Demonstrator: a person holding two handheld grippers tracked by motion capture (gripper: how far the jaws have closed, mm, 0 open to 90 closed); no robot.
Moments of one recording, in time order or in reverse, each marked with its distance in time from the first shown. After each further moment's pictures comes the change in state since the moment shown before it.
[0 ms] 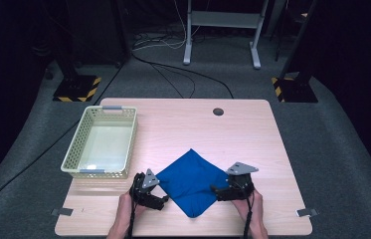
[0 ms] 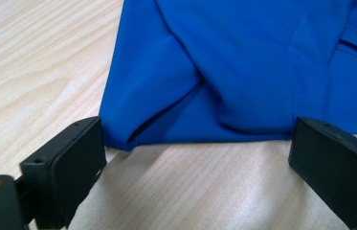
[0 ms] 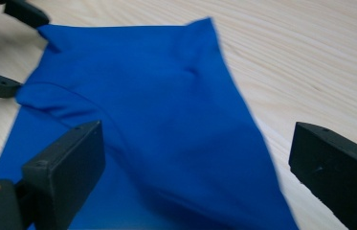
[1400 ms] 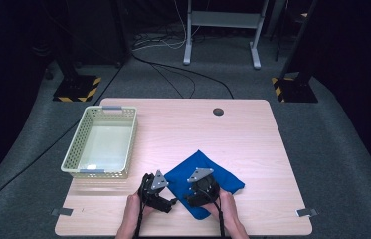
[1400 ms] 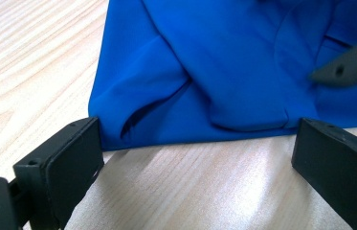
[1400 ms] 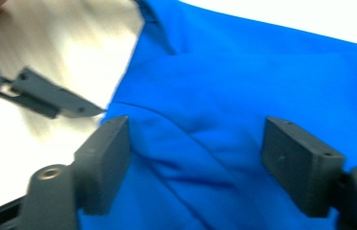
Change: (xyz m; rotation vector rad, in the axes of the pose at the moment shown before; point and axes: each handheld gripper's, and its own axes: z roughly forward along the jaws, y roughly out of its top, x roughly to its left) left arm -0.017 0.012 0.012 0.004 -0.053 0.044; right arm 0.067 0.018 0.060 0.182 0.124 -0.207
